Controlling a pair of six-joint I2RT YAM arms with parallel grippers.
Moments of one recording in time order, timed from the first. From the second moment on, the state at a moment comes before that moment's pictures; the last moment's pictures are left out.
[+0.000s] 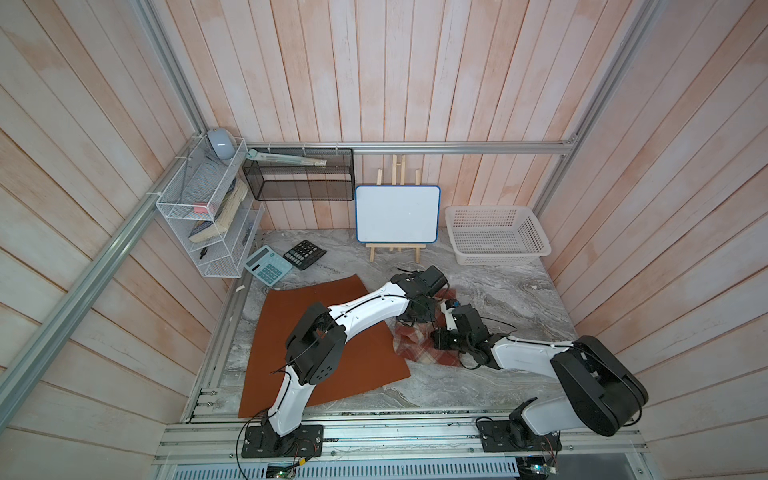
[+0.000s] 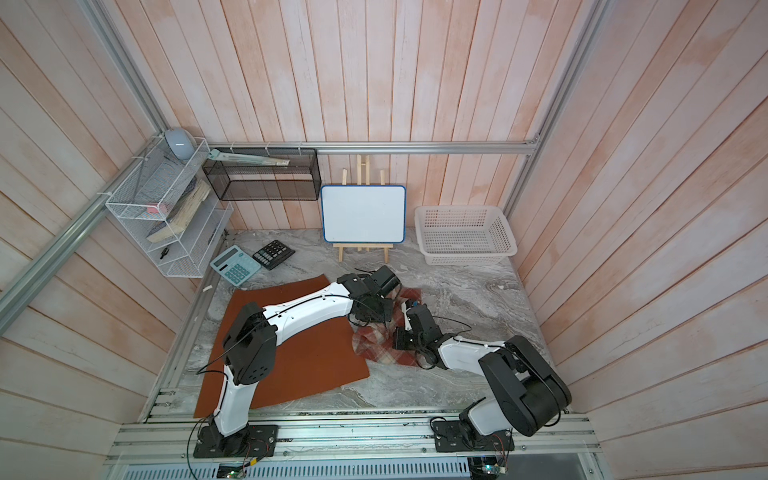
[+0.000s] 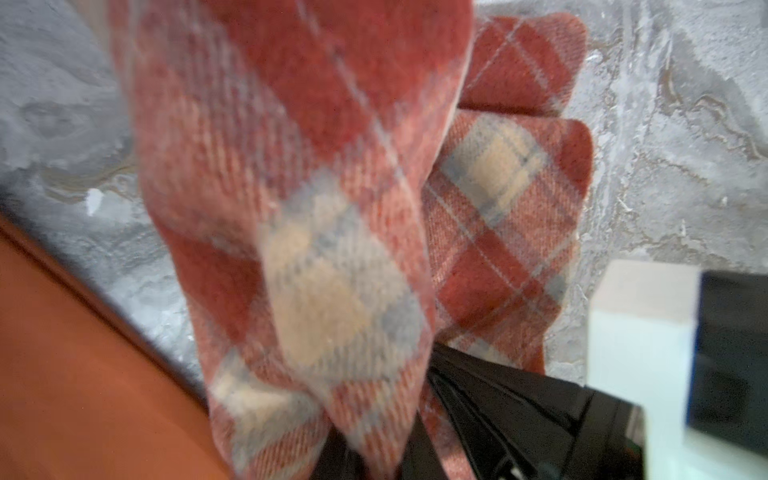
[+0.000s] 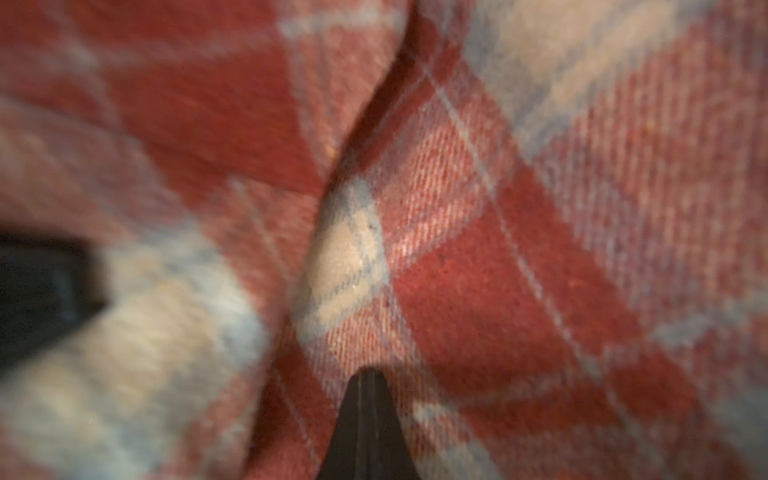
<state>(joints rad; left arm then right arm) -0.91 2.09 1.75 -0.83 -0.03 -0.70 0.56 1.45 0.46 0.16 -0.17 0.57</state>
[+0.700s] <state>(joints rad) -0.92 2.07 1.62 -0.55 0.05 -0.75 0.55 1.02 0.49 -0.14 -0.05 0.59</state>
